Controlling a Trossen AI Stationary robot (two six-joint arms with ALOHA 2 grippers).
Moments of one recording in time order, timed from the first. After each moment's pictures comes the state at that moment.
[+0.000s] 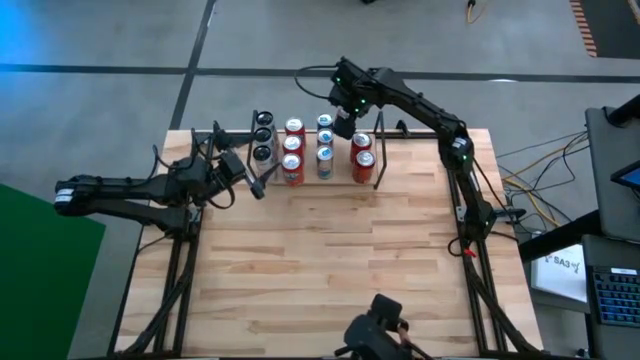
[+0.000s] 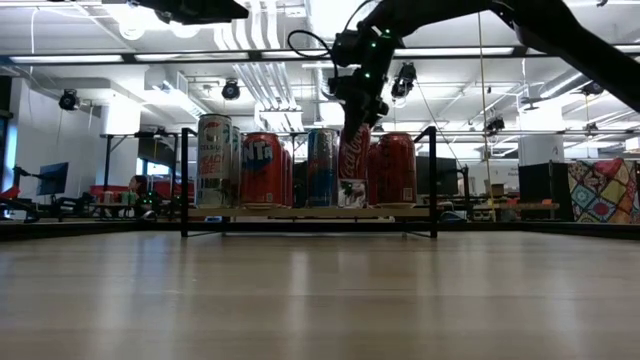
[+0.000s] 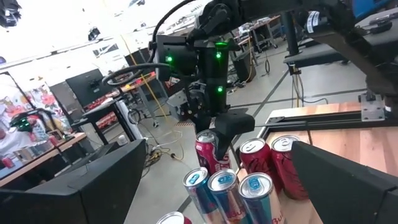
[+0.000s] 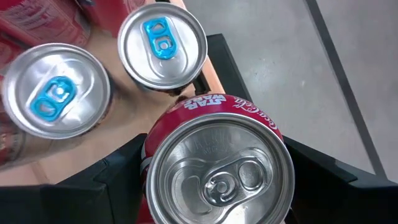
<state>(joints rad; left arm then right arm) 0.05 0.85 0.69 0.22 -0.57 0.41 -0.64 2.18 2.35 -1.25 0.04 -0.25</state>
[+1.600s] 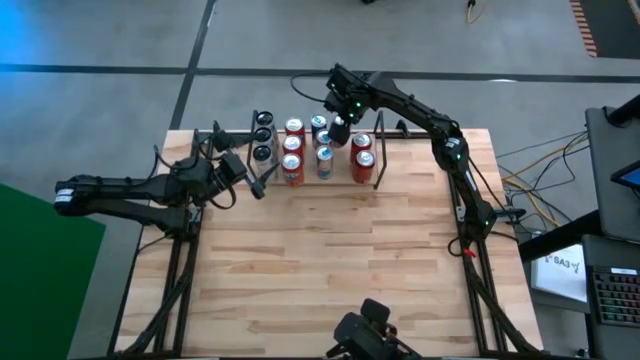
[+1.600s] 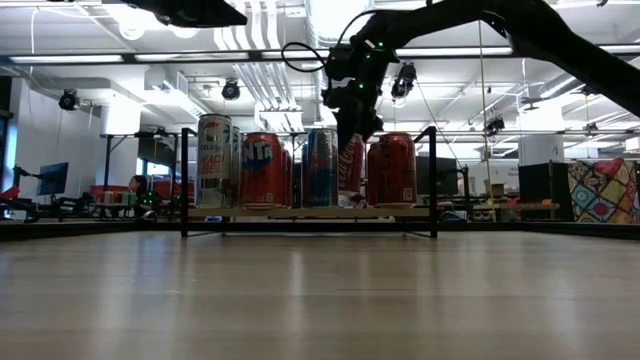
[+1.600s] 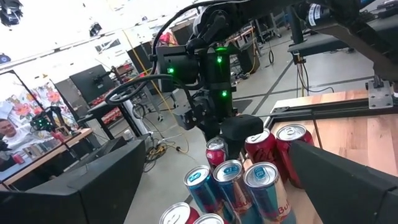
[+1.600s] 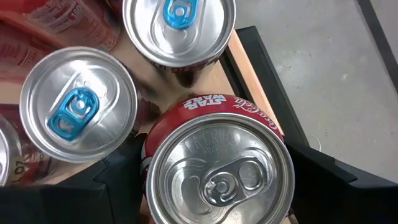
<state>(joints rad) 0.05 0.85 0.69 0.19 -0.60 0.42 -0.64 2.24 2.35 -1.24 -0.07 -0.20</state>
